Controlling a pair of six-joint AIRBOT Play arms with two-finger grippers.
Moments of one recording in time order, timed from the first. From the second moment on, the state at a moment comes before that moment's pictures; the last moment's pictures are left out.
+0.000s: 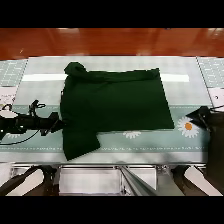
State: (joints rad) left arm 0.33 -1.13 0.48 0.80 -1.10 -1.35; right arm -0.74 -1.08 0.68 -0.95 1.29 1.24
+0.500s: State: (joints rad) left arm 0.32 -1.13 0.49 0.80 -1.10 -1.33; right arm -0.75 -1.23 0.60 -0.88 1.31 1.21
